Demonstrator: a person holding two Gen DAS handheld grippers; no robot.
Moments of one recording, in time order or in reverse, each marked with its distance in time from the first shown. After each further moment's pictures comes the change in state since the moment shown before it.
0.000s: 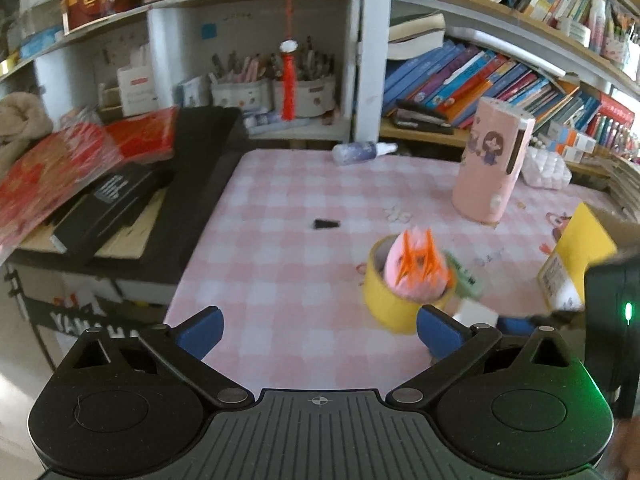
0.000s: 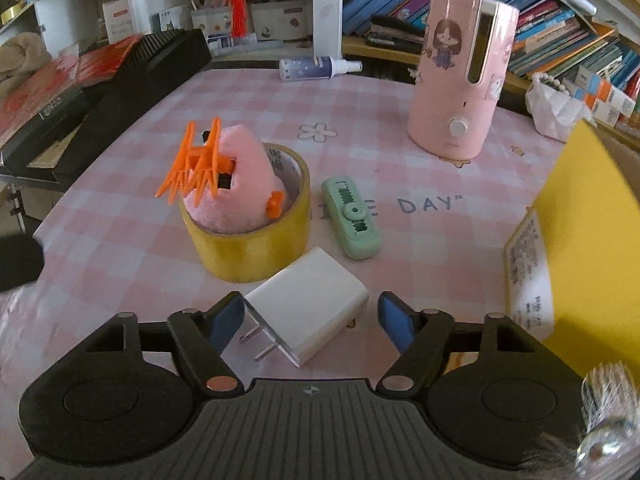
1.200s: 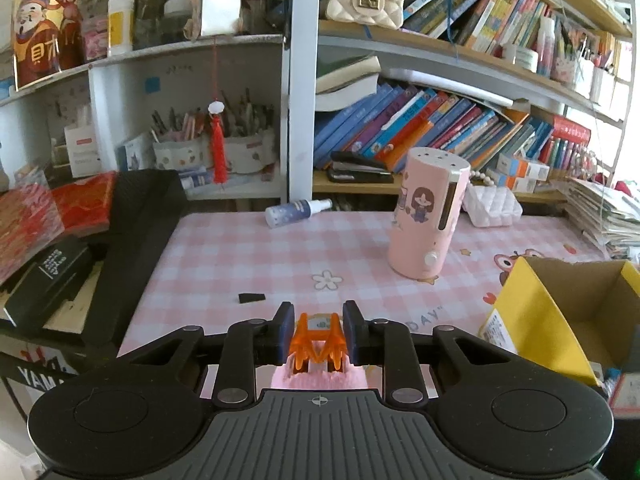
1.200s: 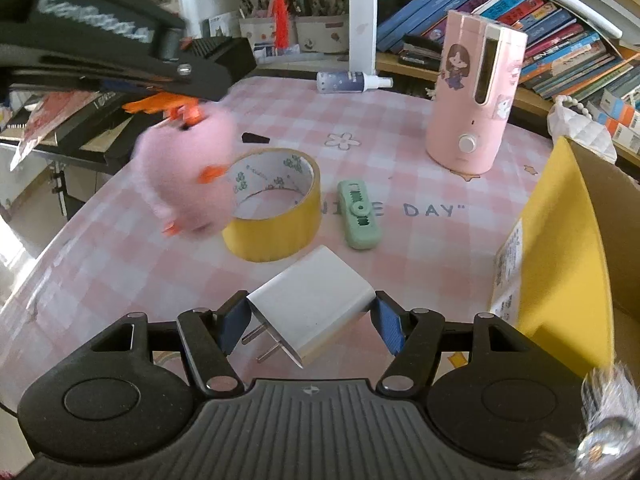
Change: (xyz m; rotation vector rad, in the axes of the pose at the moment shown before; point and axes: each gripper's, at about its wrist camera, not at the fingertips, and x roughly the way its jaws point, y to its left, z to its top) left arm -0.005 -0.050 0.032 0.059 -0.120 -0.094; right arm -0.043 -0.015 -0.013 -0.085 -0.036 0.097
